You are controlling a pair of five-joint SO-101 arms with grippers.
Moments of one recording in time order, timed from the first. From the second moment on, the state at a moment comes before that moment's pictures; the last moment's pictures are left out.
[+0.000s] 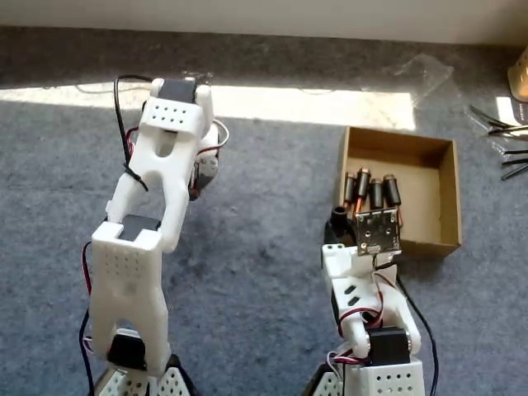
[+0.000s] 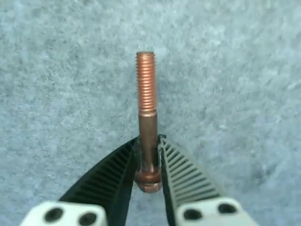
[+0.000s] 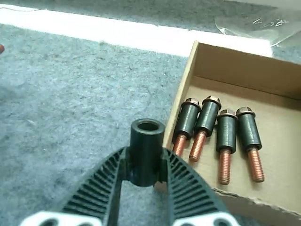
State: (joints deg) left arm 4.1 34.4 -32.4 100.4 11.6; right arm -9.5 -104.8 92.2 46.8 5.7
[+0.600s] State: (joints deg) left arm -3.0 30.5 -25.9 100.4 -53.1; right arm -9.5 -104.8 92.2 46.8 5.7
